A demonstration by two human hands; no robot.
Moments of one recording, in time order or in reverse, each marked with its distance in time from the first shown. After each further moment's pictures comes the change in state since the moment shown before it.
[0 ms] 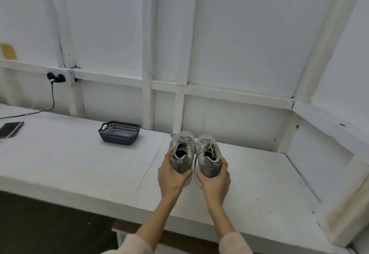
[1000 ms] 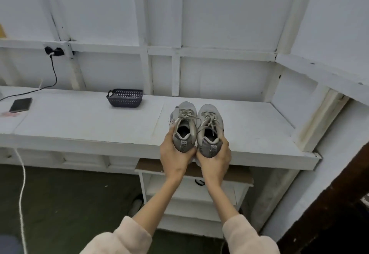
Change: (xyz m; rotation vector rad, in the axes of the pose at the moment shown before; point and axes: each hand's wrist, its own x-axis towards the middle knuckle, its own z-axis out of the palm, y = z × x) left_hand -0.156 -0.014 -0.101 -0.129 -0.043 0.173; right_hand -0.194 -0.010 -0.068 0.017 0.185 -0.084
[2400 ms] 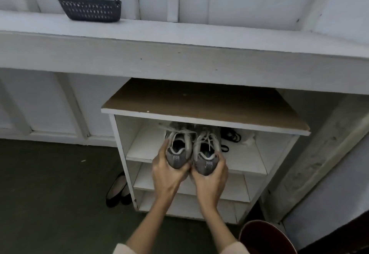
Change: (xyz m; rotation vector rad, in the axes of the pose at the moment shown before) left_hand -0.124 -0.423 0.072 0.166 -0.099 -0.112; right_hand -0.156 0.390 0.131 -0.085 -0.089 0.055
